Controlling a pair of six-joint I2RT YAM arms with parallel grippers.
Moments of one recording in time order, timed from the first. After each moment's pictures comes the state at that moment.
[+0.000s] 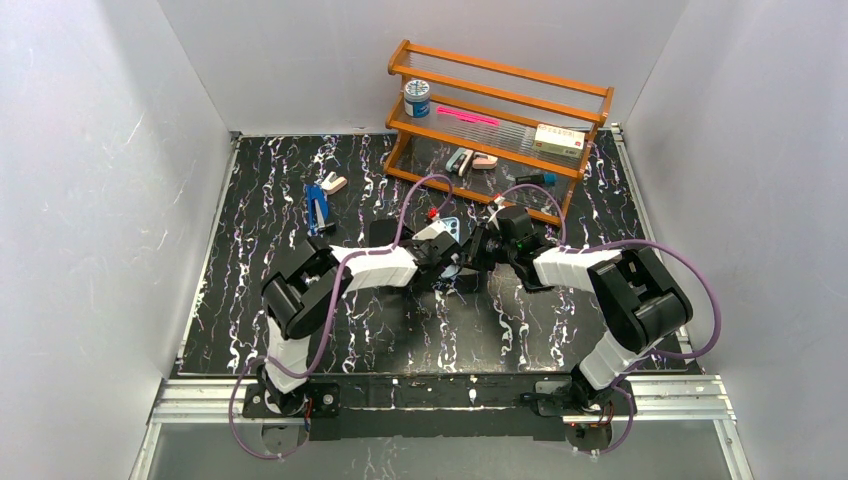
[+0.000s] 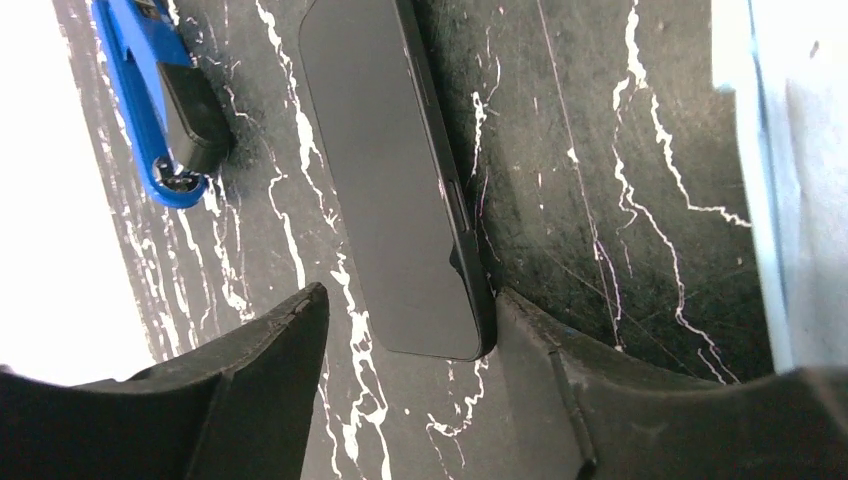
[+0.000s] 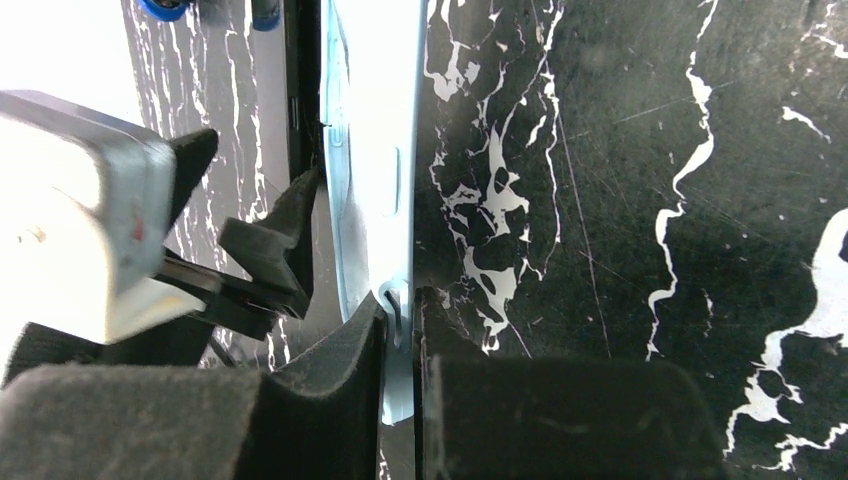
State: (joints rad) left arm -0.91 1.93 1.15 -0.45 -0.90 -0.15; right arm 0.52 1.63 0.71 0.29 -0.39 0.84
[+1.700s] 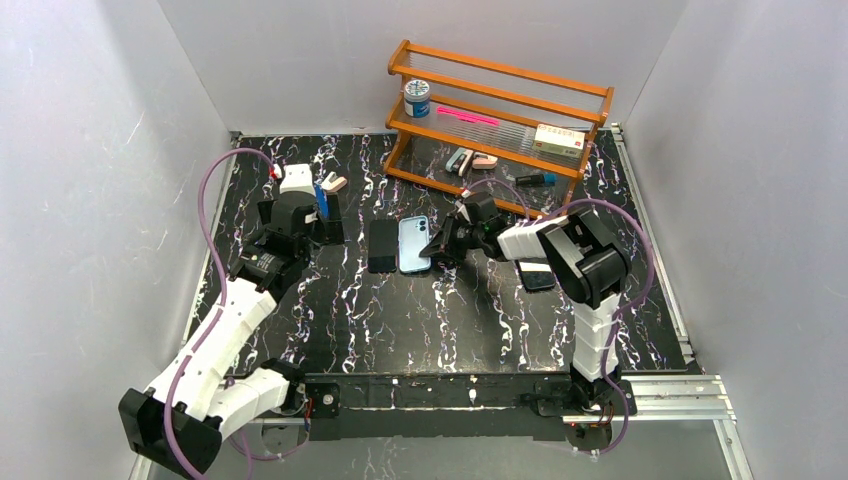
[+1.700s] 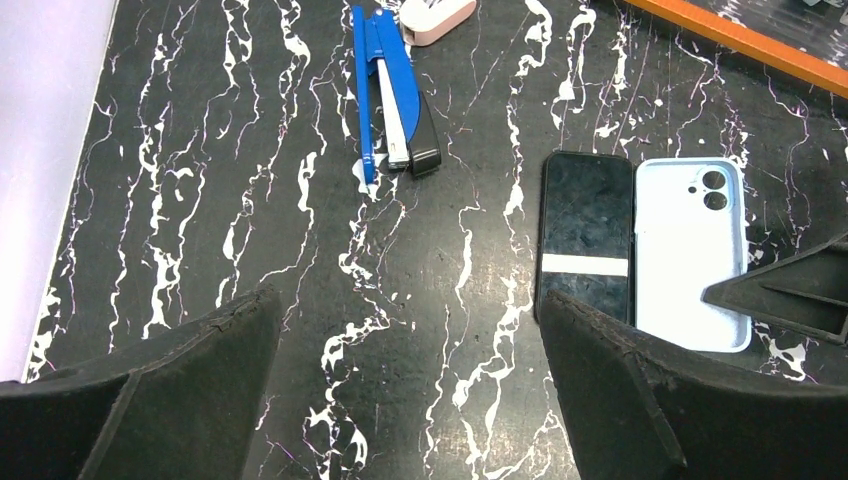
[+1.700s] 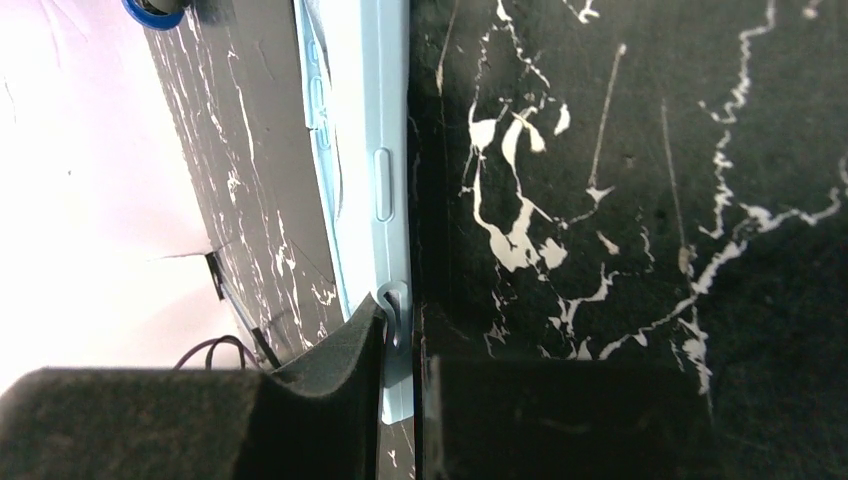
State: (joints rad) left arm -0.41 0.98 0.95 -0.55 -0.46 -0.24; right arm 0.57 2.01 1.02 0.28 -0.53 0.93
